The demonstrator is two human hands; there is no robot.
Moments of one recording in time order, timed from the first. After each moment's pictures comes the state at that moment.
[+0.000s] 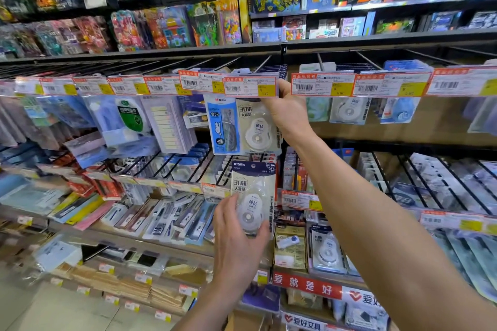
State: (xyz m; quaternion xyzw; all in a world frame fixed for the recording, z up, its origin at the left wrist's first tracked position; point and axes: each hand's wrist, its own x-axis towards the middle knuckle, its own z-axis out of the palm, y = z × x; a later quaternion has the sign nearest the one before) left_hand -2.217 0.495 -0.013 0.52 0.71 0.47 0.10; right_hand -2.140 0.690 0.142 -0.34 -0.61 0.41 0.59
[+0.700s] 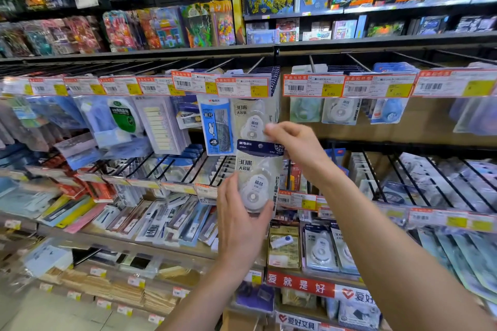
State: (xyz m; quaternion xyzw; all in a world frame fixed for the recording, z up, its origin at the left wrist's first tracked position) left_hand -2.201 0.517 0.012 0.53 0.67 0.51 0.07; right_hand -2.085 0.648 0.100 -0.37 -0.68 0.47 0.44
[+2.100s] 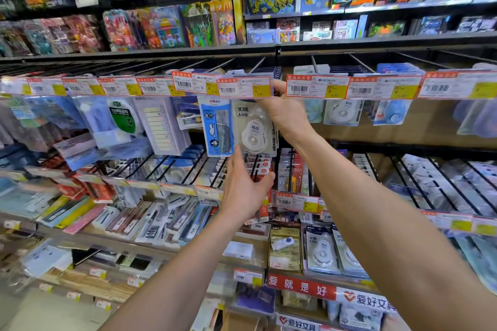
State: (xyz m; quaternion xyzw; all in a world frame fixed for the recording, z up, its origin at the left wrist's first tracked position) left_hand -2.223 0.582 0.046 0.55 0.70 0.42 0.19; right_hand -2.131 0.693 0.144 -0.32 -0.66 0.39 0.55
